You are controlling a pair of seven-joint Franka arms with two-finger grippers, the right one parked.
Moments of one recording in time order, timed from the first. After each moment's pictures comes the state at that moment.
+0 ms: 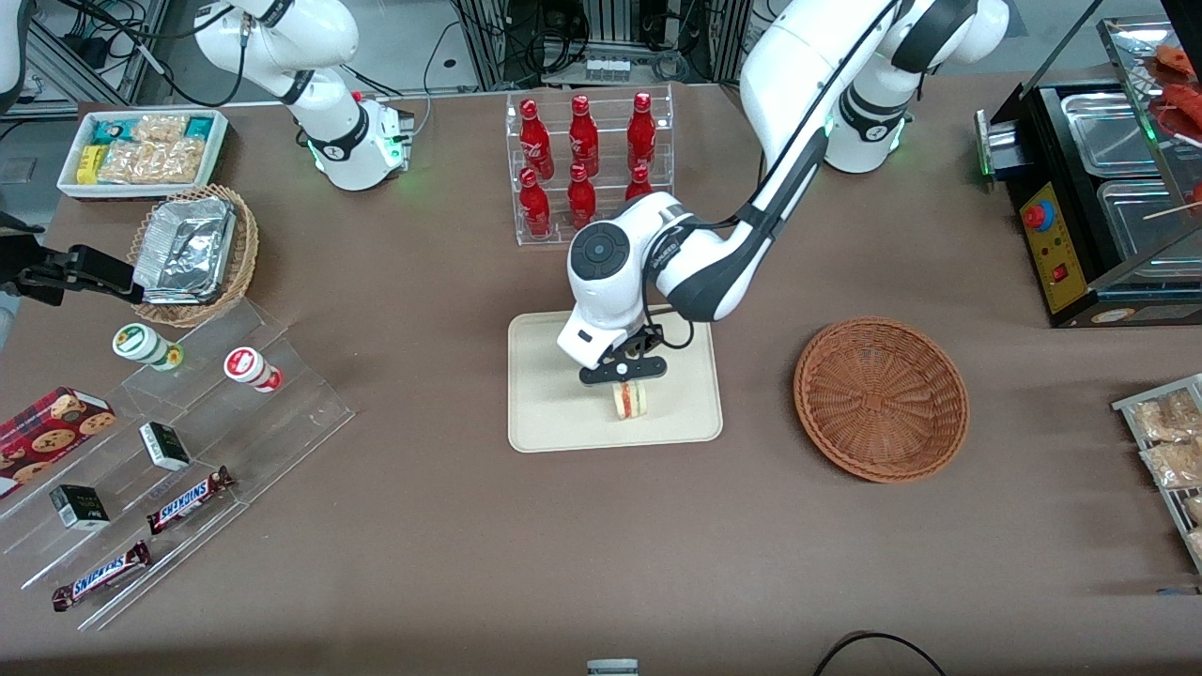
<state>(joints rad) -0.67 0.70 -0.16 -1.45 0.18 2.09 -0.99</state>
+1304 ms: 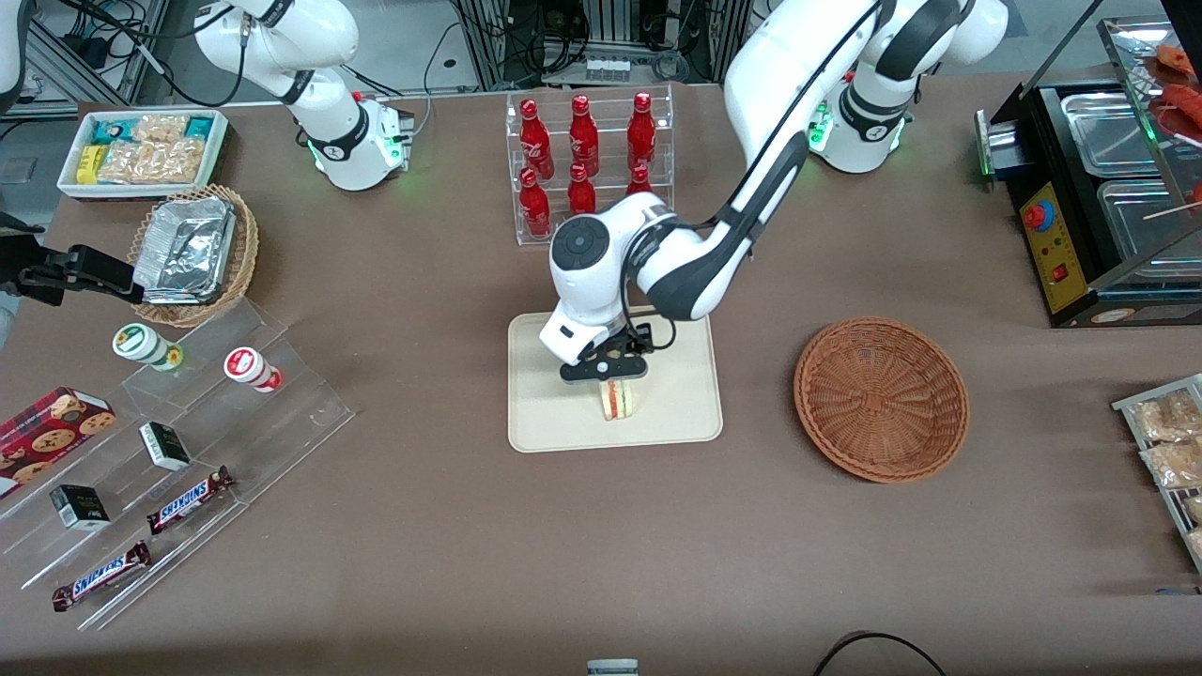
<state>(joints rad) -0.69 0.68 -0.15 -1.39 0.21 2.05 -1.00</state>
